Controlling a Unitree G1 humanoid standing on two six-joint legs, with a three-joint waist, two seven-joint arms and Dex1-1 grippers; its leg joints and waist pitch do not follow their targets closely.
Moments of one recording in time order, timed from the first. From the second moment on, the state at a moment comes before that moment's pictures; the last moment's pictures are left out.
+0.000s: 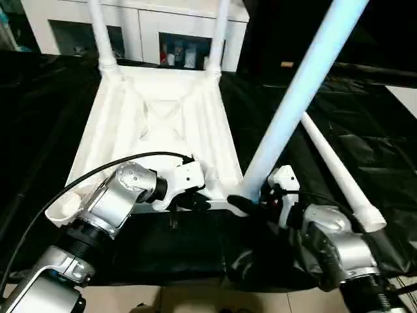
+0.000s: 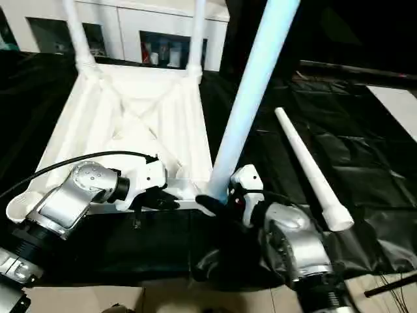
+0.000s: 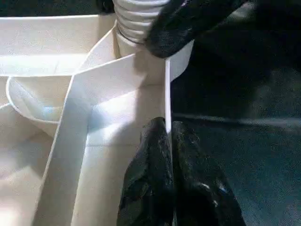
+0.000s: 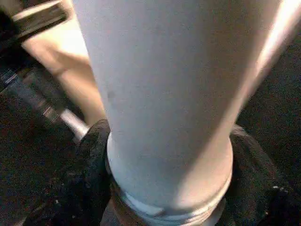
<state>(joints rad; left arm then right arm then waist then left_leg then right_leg) -0.58 0.40 -0.39 0.35 0.07 0.31 -1.10 -0.29 -0.18 0.08 0.38 0.22 0.14 0.69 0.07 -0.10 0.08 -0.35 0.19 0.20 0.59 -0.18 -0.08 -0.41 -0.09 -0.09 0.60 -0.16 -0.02</state>
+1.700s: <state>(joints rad) -0.56 0.42 -0.39 0.28 0.03 0.31 -1.19 -0.27 -0.36 0.12 0.35 0.27 0.12 0.97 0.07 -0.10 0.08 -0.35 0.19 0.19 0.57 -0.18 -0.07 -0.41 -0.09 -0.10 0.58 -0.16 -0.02</state>
